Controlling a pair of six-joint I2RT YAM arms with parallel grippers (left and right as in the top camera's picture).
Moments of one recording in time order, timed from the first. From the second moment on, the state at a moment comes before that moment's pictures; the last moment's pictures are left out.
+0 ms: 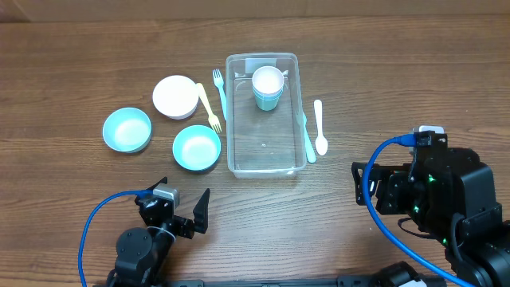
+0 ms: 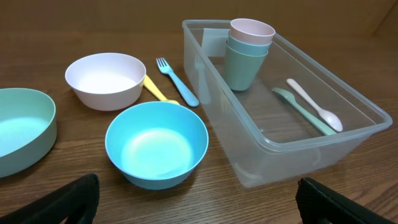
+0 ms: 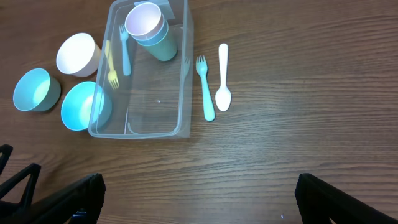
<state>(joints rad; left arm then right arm) -0.23 0.02 0.12 -0.40 0.11 -0.13 0.37 0.86 1.33 -1.29 0.04 0.41</state>
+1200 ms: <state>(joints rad) -0.23 1.27 0.70 -0.46 -0.19 -0.26 0.37 0.86 1.33 -1.29 0.03 0.40</state>
